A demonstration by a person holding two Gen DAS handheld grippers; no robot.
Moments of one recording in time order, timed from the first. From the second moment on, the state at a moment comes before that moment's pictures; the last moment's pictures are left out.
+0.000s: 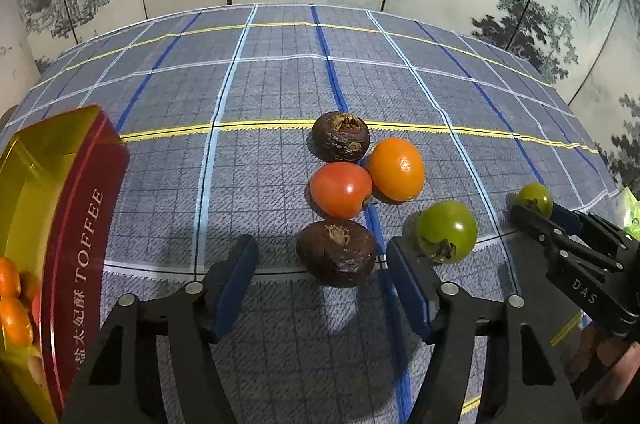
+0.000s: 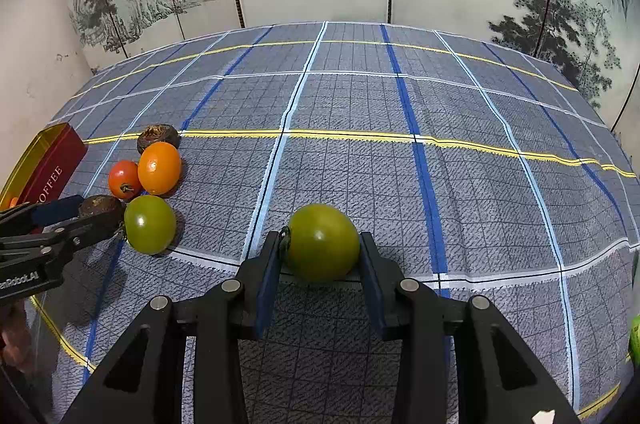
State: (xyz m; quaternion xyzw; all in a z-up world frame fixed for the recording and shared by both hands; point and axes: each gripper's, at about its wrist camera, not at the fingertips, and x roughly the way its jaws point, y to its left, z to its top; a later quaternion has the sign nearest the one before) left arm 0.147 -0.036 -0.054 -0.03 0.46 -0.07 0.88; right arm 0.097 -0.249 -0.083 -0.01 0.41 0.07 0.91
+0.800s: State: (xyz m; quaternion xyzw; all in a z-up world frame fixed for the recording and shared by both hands) left arm 0.122 -0.016 -0.044 -0.04 0.46 -0.06 0.88; right arm 0.098 -0.250 -0.084 -0.01 0.41 0.07 0.91
